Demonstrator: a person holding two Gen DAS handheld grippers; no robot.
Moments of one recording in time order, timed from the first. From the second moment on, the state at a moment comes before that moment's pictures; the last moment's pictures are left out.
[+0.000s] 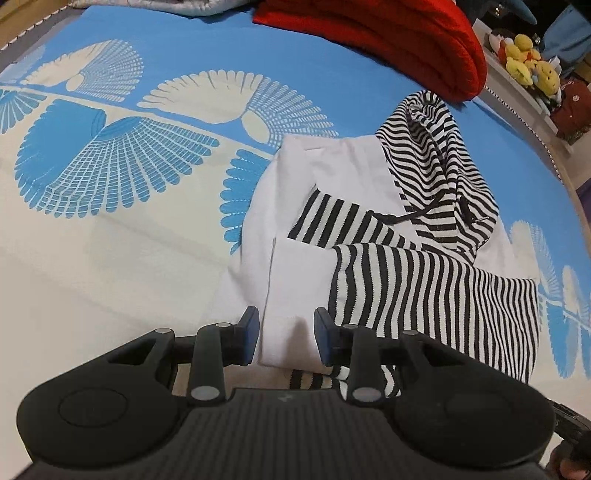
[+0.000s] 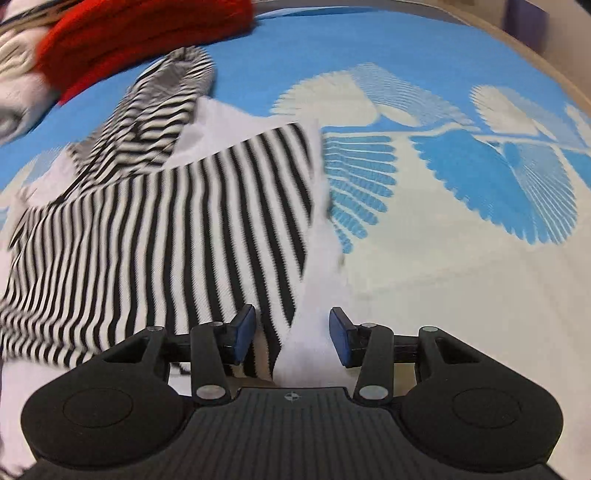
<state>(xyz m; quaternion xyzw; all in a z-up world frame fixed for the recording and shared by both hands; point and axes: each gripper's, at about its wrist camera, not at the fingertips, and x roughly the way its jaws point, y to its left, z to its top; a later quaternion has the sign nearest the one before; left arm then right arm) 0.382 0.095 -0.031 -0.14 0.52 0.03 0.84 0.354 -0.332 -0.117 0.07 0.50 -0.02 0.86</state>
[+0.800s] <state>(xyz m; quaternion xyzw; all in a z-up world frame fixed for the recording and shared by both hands) 0.381 0.080 -0.037 -0.13 0.53 0.02 0.84 0.338 -0.336 -0.074 0.08 0.43 0.02 0.90</state>
